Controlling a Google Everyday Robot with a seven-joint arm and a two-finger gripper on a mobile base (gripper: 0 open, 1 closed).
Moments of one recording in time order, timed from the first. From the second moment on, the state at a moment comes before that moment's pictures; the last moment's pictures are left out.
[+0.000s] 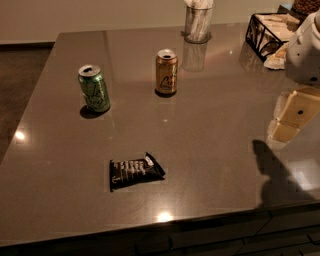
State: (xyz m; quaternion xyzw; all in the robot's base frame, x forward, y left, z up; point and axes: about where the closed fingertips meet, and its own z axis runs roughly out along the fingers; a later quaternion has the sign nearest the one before) arm 0.438 -0.217 0.977 -0.60 0.78 -0.04 0.16
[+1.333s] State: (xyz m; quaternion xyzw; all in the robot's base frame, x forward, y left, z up) arm 0.442 -0.144 0.959 -0.63 0.76 0.01 0.18
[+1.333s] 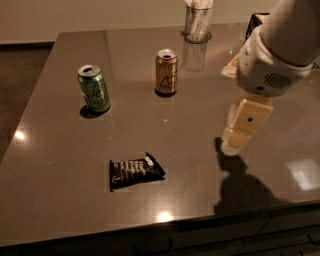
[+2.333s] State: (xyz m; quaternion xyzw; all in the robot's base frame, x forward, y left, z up) arm 0.415 -0.018 0.890 -0.68 0.71 0.07 0.17
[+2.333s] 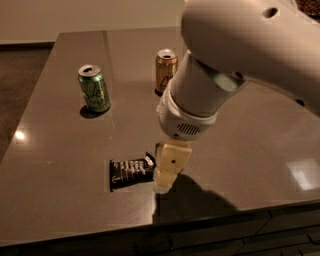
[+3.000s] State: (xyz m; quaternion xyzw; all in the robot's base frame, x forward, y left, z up) arm 0.408 0.019 0.852 -0.69 0.70 0.10 0.15
